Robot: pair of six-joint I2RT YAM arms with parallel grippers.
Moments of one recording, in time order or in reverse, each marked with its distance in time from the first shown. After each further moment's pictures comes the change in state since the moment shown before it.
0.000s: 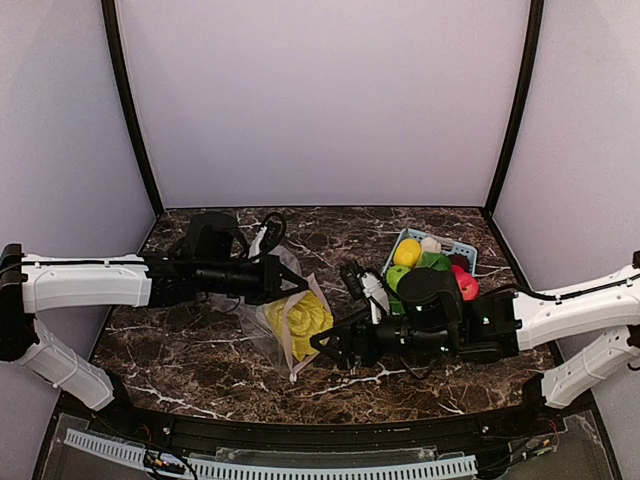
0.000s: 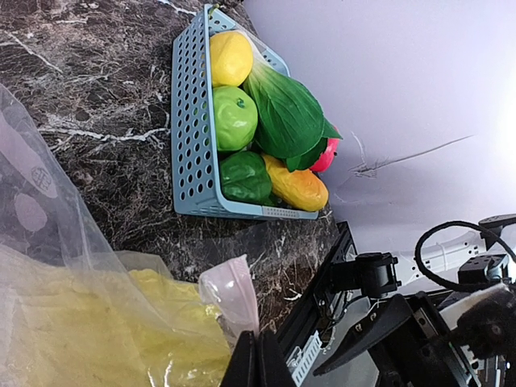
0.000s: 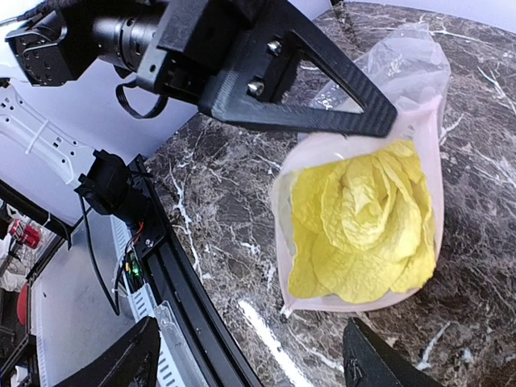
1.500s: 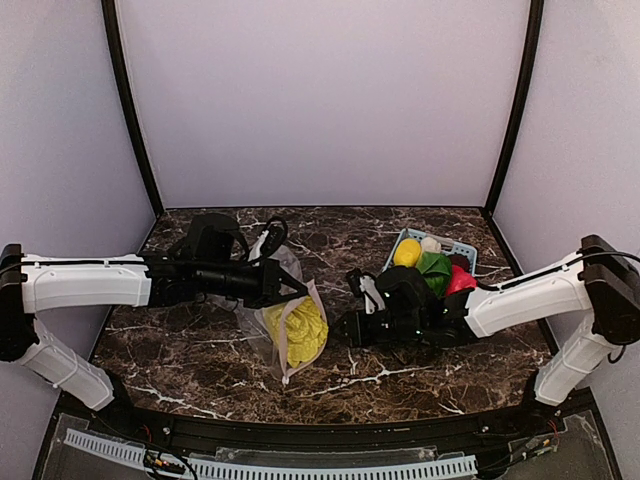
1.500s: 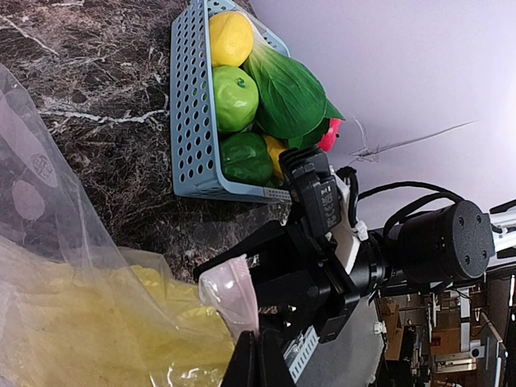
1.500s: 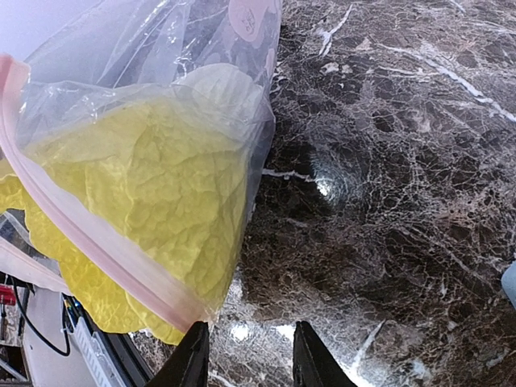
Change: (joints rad) left arm 0.005 -0.002 0.000 -0.038 0.039 0.019; right arm -0.245 0.249 -0.060 0.109 -0.139 0.154
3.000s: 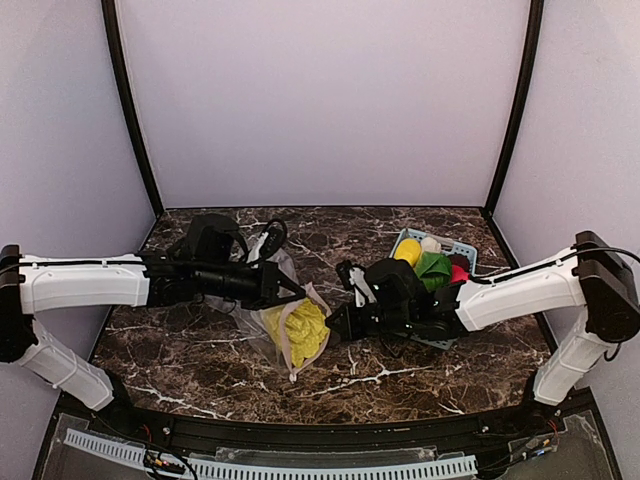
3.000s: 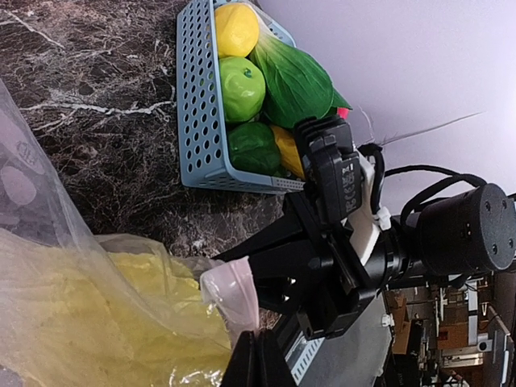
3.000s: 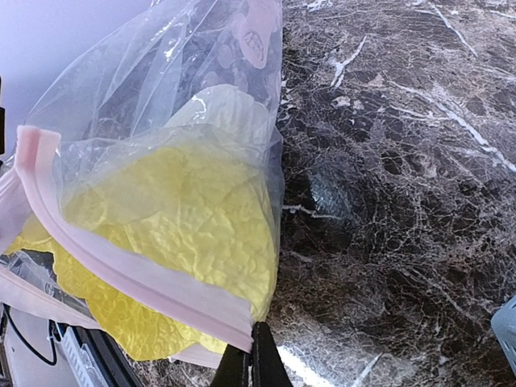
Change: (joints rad) left arm 0.000 -0.007 0.000 -0.030 0.005 0.022; right arm 0.013 0.045 0.092 -0.040 0.053 -0.071
